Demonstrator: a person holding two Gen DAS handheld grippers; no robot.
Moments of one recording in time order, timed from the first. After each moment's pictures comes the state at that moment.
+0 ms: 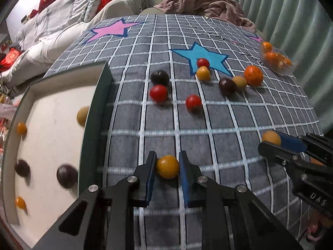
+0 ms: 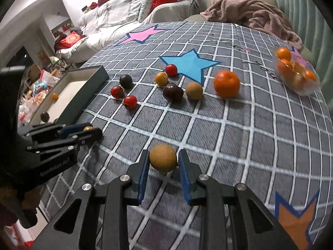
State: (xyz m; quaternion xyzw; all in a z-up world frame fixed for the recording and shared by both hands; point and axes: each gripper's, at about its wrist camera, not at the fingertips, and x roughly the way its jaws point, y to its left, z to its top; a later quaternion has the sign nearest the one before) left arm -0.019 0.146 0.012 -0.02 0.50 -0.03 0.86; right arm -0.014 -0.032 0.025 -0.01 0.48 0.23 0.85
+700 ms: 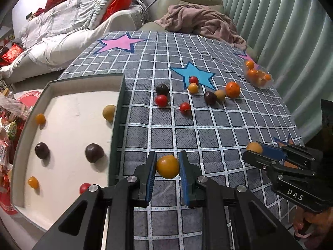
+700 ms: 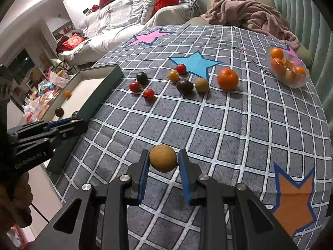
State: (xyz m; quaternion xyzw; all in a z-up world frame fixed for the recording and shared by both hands) left arm -0.069 0.167 0.061 -0.05 0.46 -0.05 0.88; right arm -0.051 -0.022 0.047 -0.01 0.47 0.23 0.85
